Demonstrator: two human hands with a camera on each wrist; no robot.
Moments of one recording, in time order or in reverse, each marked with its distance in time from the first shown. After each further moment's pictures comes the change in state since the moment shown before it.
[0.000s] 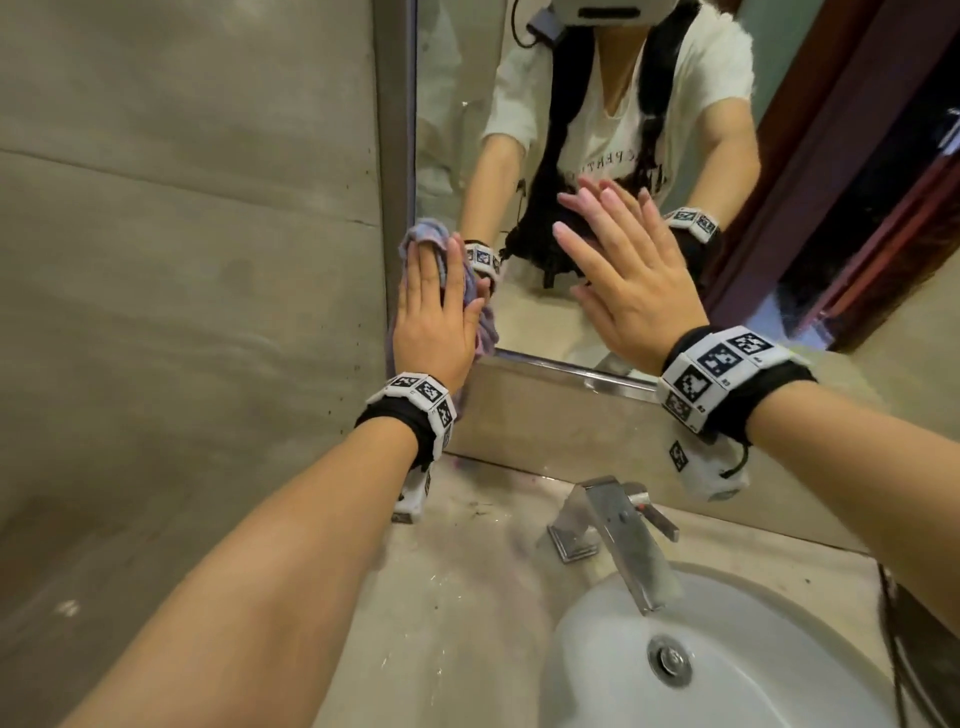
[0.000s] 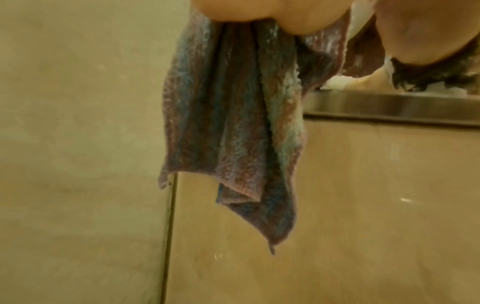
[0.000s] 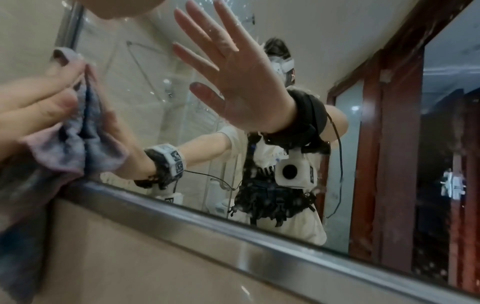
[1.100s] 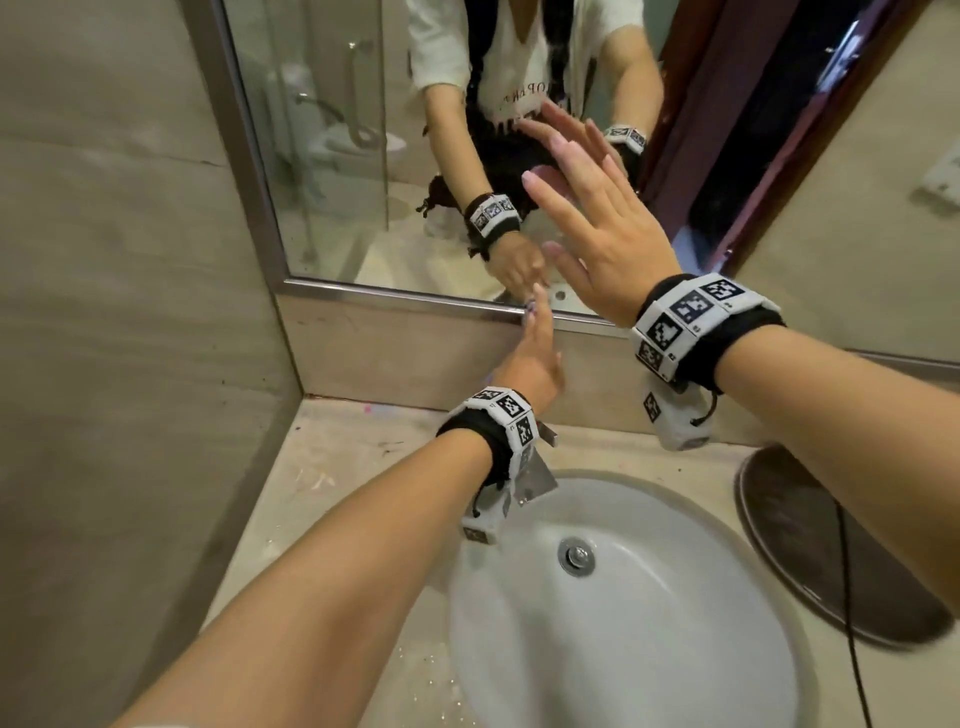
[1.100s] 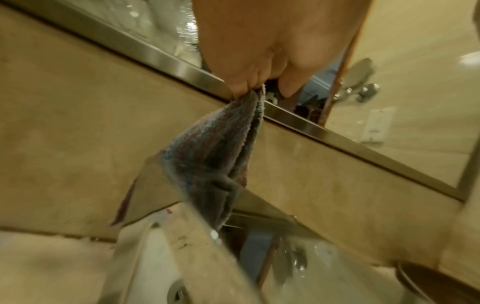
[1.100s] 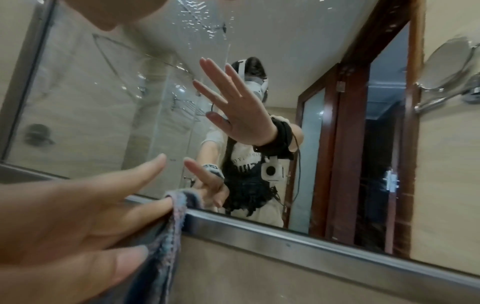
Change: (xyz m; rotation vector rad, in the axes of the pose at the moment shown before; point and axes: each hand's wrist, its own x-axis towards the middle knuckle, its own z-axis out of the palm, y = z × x) left_hand -0.081 0.208 -0.014 -0.827 -0.815 -0.148; right_hand -0.075 0.035 -0.084 0.057 -0.163 0.113
